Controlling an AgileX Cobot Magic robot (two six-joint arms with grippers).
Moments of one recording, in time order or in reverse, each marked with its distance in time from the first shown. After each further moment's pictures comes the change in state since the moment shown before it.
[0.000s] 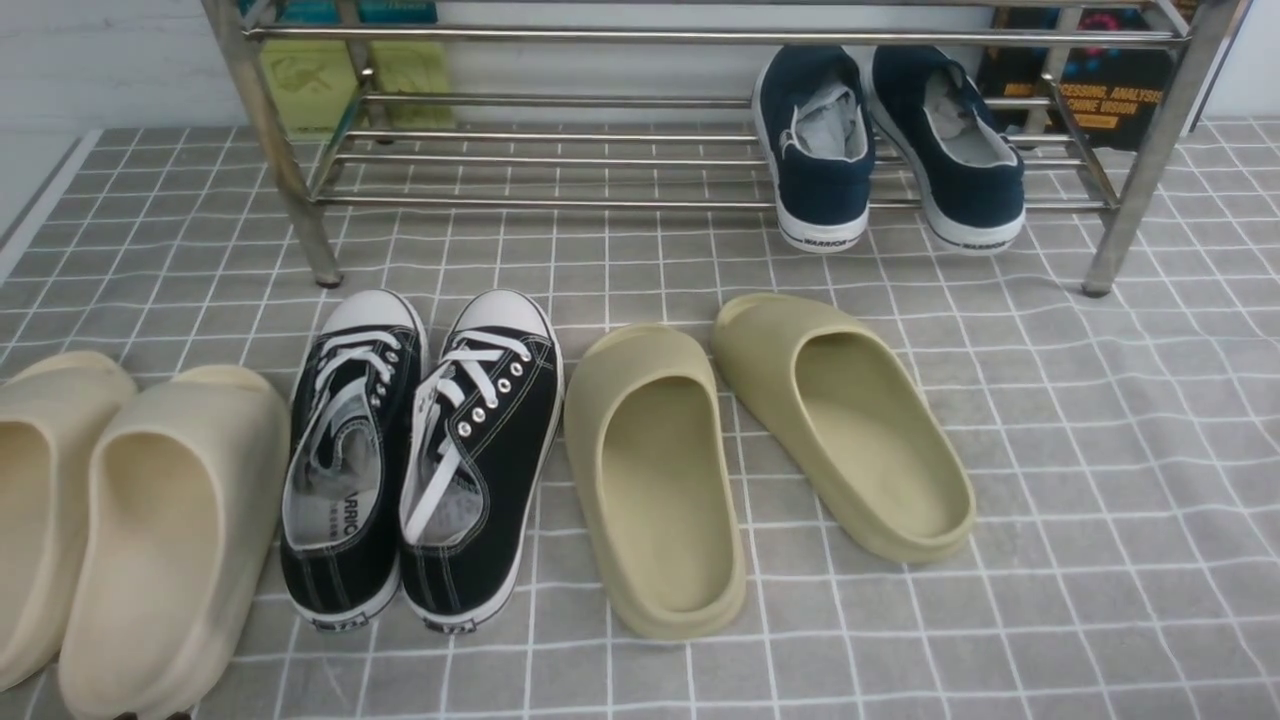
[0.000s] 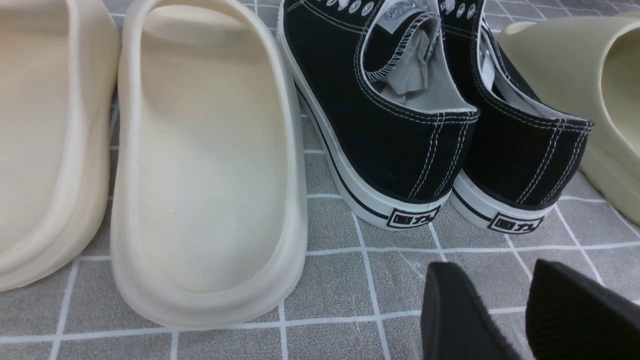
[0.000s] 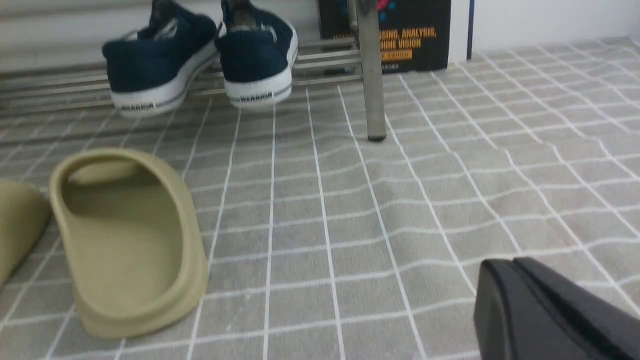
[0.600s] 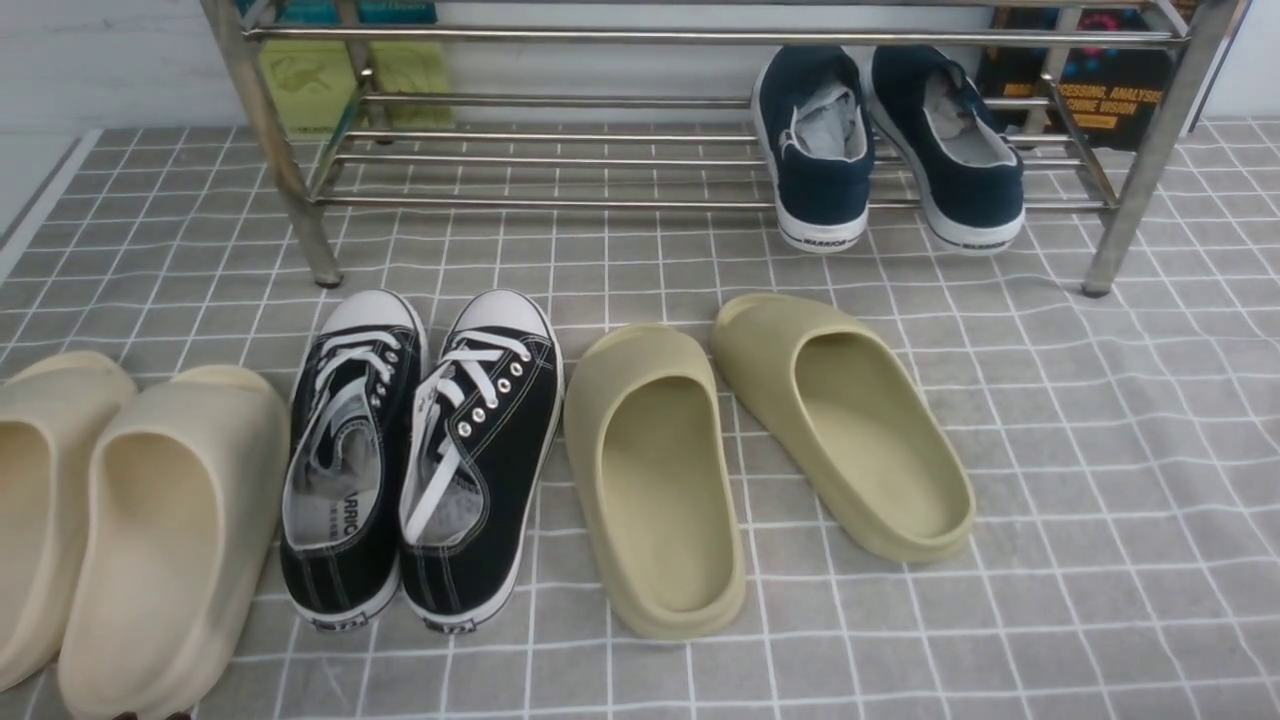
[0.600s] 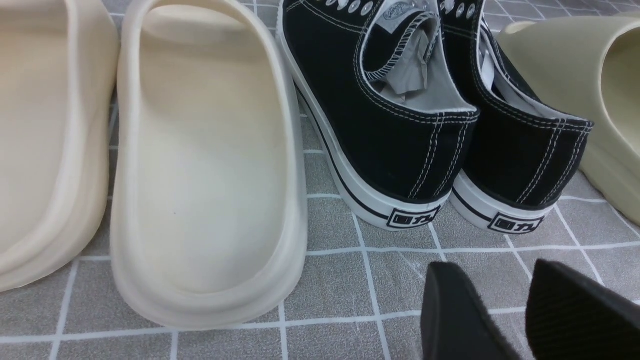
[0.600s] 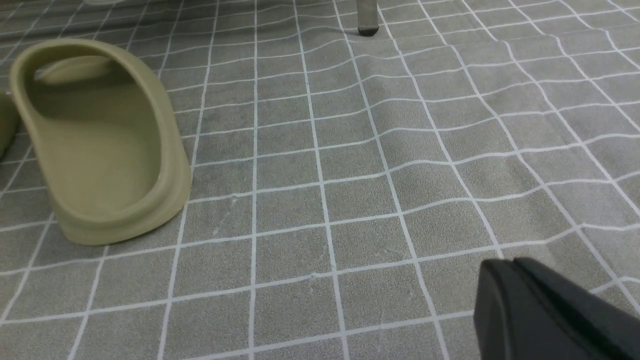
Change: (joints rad) right arm -0.007 0.000 -0.010 -0.043 0.167 0.043; left arm 0.000 0.000 0.000 0.000 0.000 0.000
